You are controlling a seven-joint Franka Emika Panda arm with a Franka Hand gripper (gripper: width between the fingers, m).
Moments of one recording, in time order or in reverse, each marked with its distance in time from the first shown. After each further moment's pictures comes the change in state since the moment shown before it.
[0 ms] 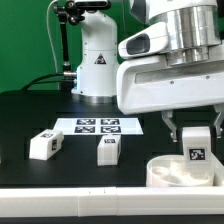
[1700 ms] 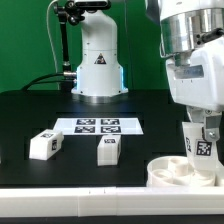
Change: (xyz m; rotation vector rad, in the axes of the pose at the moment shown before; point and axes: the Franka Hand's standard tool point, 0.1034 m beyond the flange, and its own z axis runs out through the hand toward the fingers) arm -0.017 -0.008 0.001 -0.019 -0.001 1.151
